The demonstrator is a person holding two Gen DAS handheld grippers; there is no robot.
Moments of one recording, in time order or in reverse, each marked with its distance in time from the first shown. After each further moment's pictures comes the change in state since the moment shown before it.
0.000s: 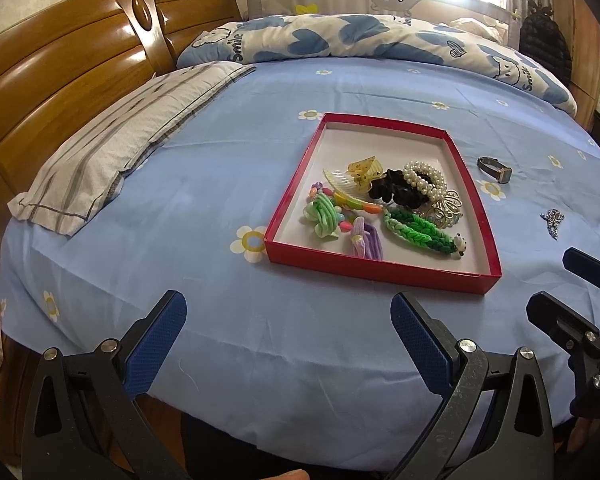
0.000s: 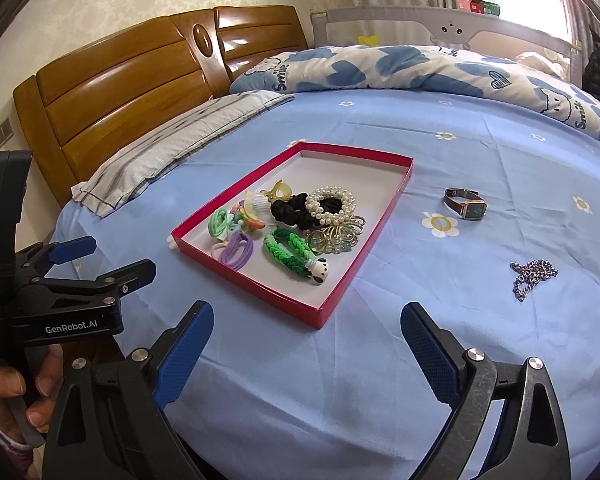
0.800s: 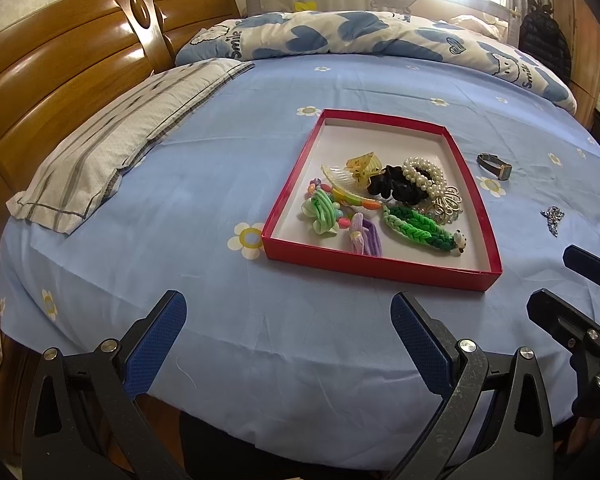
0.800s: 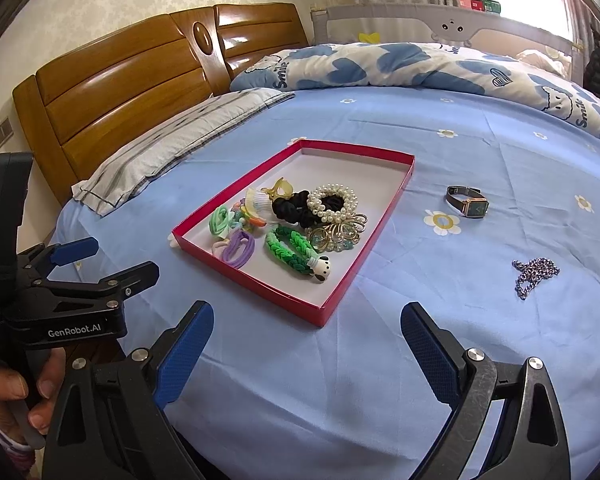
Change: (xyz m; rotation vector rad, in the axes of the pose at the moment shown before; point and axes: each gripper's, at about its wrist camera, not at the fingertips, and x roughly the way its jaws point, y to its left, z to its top) left arm 0.003 0.000 -0.001 0.001 0.011 -0.004; right arm 0.001 0.001 0.000 0.001 0.007 0.001
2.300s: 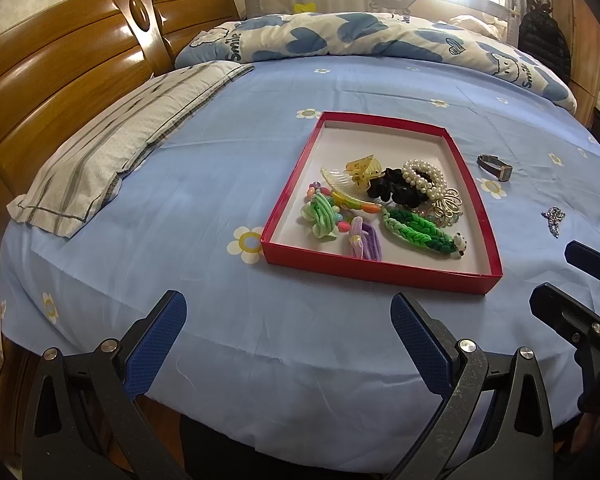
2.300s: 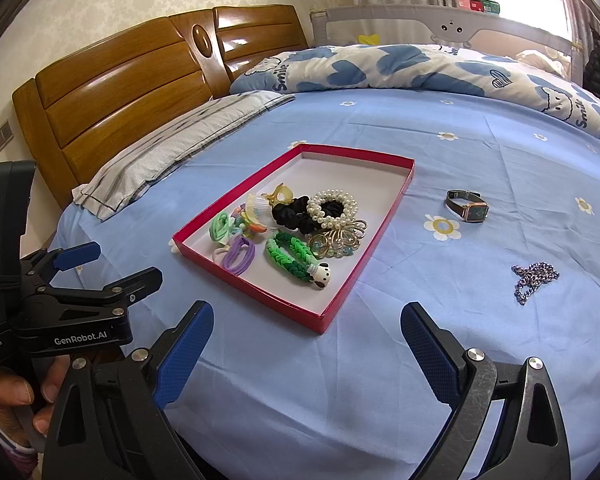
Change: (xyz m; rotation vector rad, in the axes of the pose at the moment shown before) left arm 0.001 -0.002 0.003 0.008 -0.007 0.005; right arm -0.002 0.002 0.005 0.003 -0.005 0.002
